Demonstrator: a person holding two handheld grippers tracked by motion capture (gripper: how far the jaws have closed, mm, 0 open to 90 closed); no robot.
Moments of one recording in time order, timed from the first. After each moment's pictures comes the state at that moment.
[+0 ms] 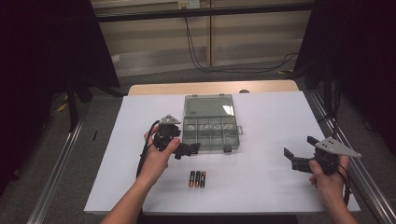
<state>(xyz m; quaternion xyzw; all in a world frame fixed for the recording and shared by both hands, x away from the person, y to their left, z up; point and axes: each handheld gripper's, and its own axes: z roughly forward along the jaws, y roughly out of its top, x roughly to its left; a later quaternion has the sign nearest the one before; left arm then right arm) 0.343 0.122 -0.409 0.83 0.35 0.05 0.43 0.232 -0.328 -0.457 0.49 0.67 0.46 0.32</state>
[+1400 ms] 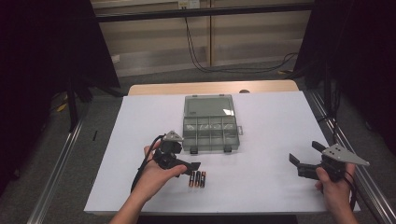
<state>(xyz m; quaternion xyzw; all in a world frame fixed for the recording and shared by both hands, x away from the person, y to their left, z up) 0.303 0.125 -0.420 0.87 0.33 0.02 0.37 0.216 -0.341 -0.466 0.48 0.67 0.47 0.33</state>
